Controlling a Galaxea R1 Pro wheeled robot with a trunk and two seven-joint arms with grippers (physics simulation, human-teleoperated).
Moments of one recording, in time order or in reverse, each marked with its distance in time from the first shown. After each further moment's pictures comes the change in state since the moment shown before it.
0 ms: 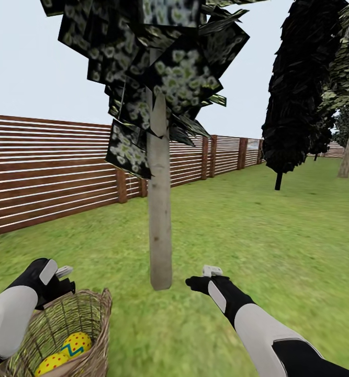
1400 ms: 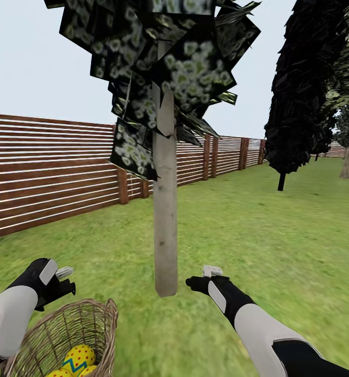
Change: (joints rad) left arm 0.000 0.000 0.000 0.000 0.000 0.022 0.000; right arm 0.001 0.000 0.000 0.000 0.000 0.000 0.000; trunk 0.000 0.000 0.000
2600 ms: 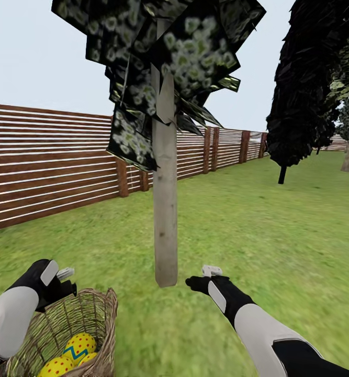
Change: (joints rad) left arm 0.004 -0.005 0.000 0.006 0.001 0.000 -0.003; right arm 0.000 0.000 0.001 -0.001 -0.001 0.000 0.001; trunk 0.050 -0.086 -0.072
